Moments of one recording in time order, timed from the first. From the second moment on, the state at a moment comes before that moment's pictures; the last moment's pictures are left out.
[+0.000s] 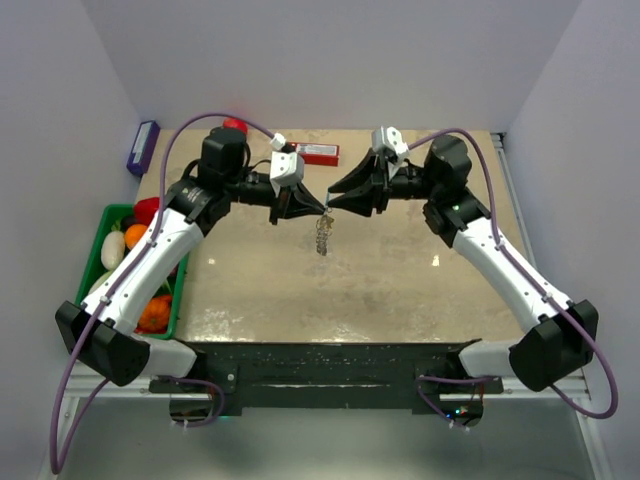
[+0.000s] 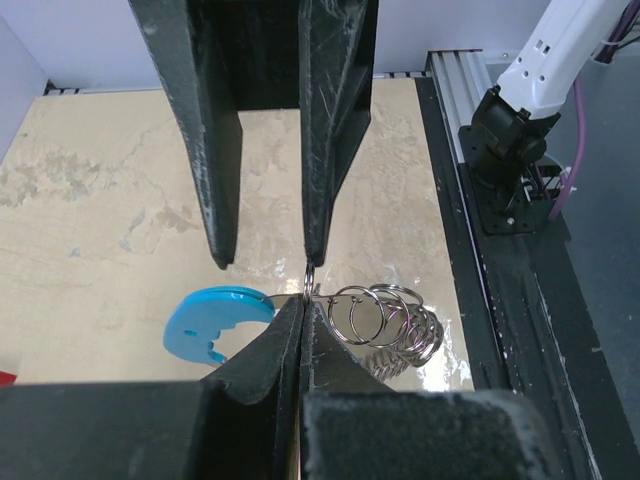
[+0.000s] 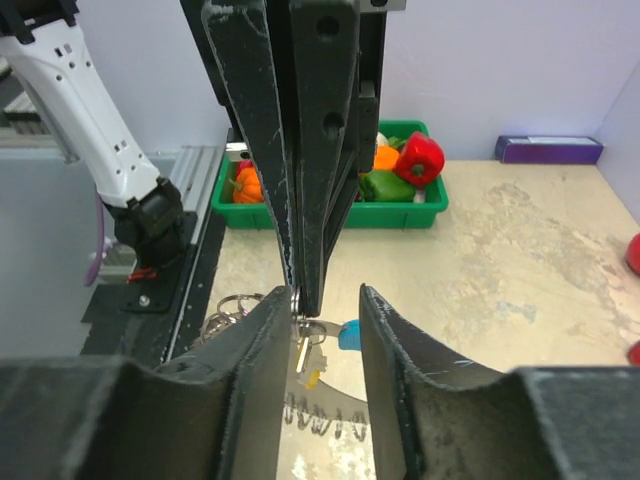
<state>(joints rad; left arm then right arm) -0.48 1.36 1.42 -0.46 1.04 0.40 0.43 1.32 1.18 0.24 -1.12 0.08</state>
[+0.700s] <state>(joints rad) -0.48 1.36 1.43 -0.54 0.96 0.43 0.57 1.45 1.64 -0.65 -0.80 -0.54</state>
